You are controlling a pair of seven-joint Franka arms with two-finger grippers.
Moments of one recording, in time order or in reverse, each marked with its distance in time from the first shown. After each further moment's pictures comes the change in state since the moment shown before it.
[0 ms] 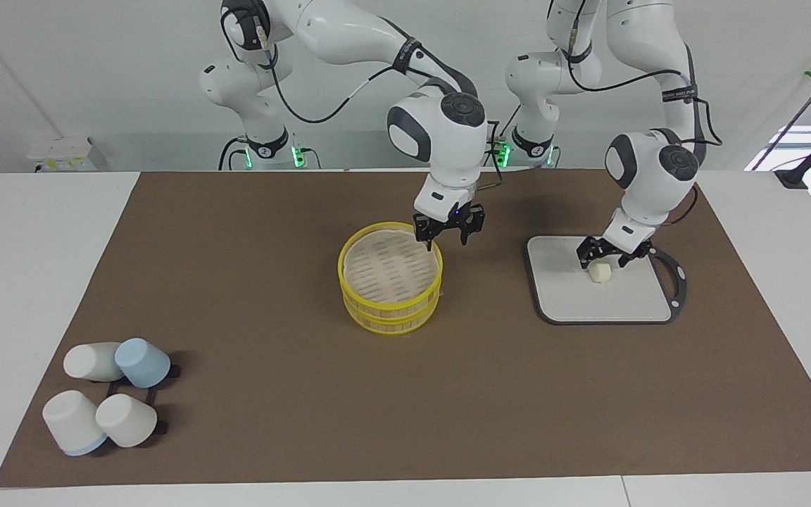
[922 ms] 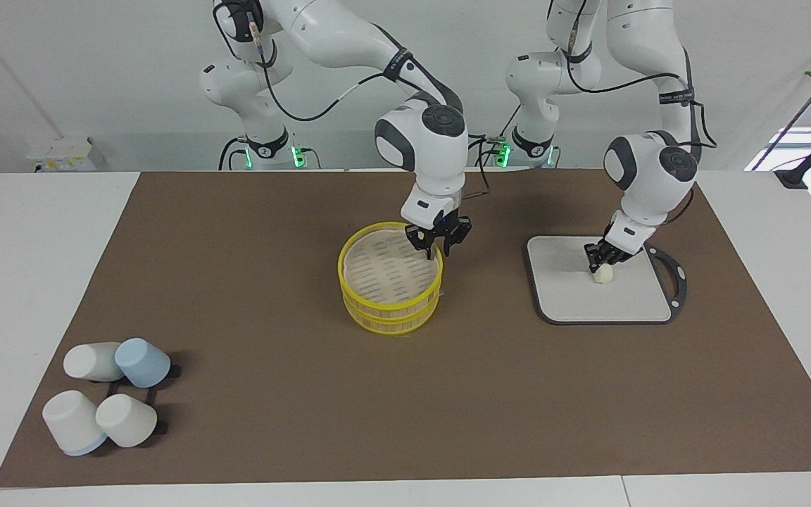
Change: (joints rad) left arm 0.007 0.000 -0.002 0.009 -0.052 0.005 -0.034; right arm -0.010 -0.038 0.001 -0.124 0.006 0.110 0.000
